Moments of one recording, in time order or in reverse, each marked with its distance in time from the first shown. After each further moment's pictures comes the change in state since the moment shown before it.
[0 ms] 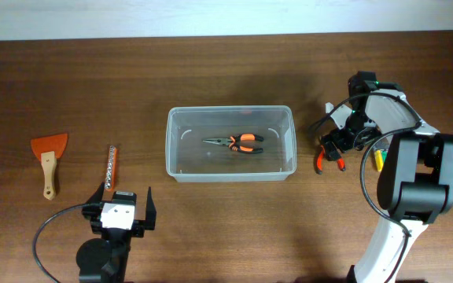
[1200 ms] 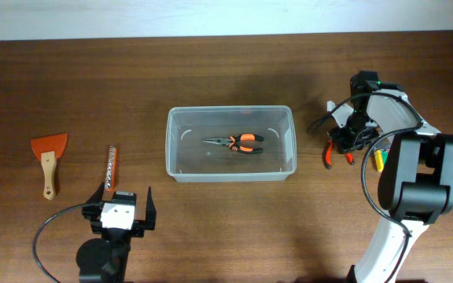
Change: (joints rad) left arm 0.000 0.000 0.000 0.000 0.000 0.000; right arm -0.004 -0.002 0.000 0.017 -0.023 0.013
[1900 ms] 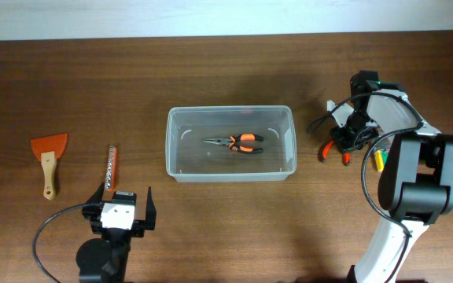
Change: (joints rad) left arm 0.000 0.000 0.000 0.000 0.000 0.000; right arm 0.000 -0.003 0.000 0.003 -0.010 0.000
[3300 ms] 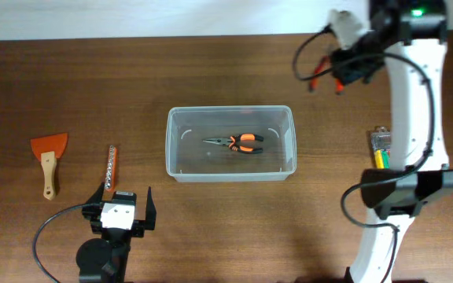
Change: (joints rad) left arm 0.000 0.000 0.000 0.000 0.000 0.000; right arm 0.177 0.044 1.075 -0.648 -0.174 0.052
